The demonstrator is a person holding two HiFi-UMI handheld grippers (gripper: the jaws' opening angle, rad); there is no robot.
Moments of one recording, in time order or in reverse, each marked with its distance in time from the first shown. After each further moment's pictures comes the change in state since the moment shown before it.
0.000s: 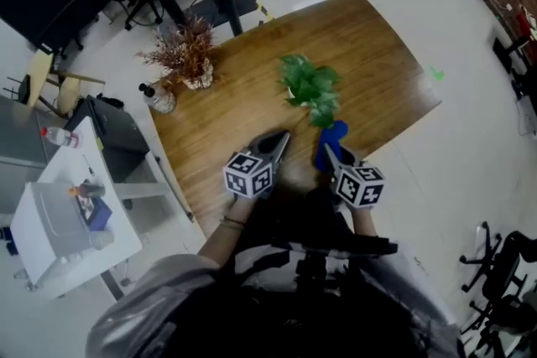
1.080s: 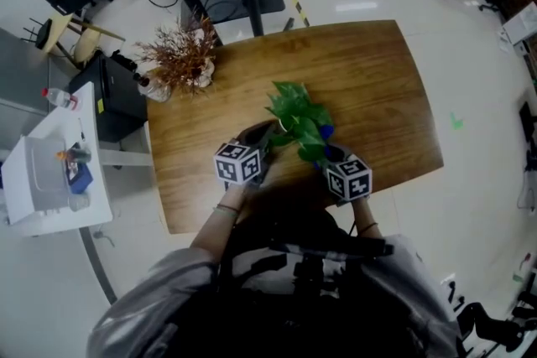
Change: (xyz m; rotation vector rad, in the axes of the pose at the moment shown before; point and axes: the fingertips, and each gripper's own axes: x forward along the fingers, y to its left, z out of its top) left arm 0.064 0.084 0.008 -0.163 -0.049 0.329; right arm 0.085 -0.064 0.030 -0.379 0.330 0.265
